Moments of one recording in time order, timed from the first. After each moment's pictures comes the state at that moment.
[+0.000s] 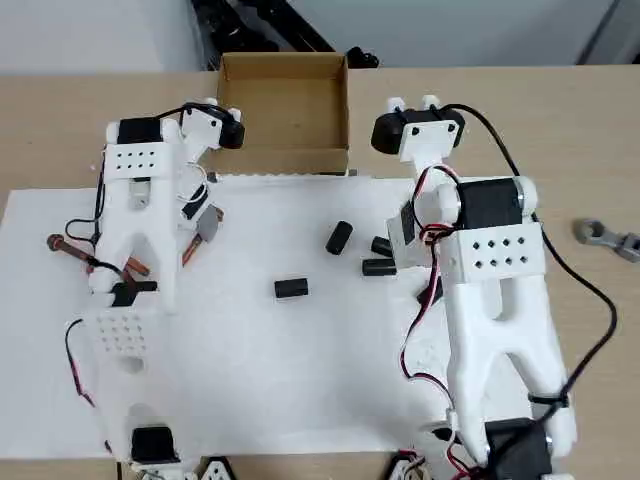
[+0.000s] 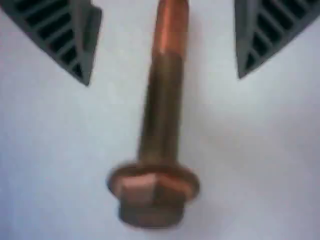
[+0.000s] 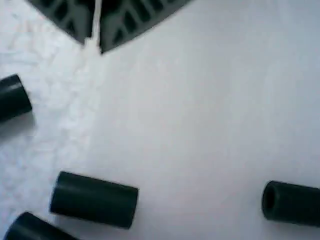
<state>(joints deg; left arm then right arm) -7.4 42.1 -38.5 98.8 -27.4 -10.8 -16.5 1.9 96.1 3.4</state>
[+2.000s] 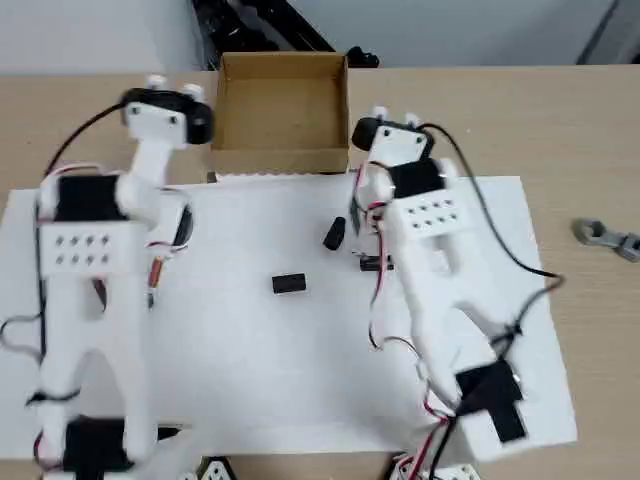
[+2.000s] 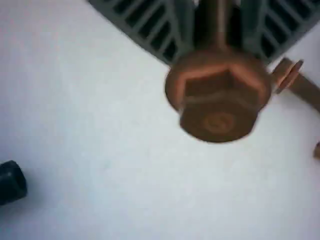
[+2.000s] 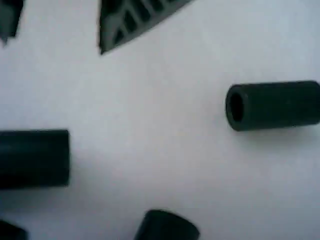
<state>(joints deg) -5.9 -17.8 1.2 99.8 -8.8 -20.4 2.9 1.8 86.2 -23.1</state>
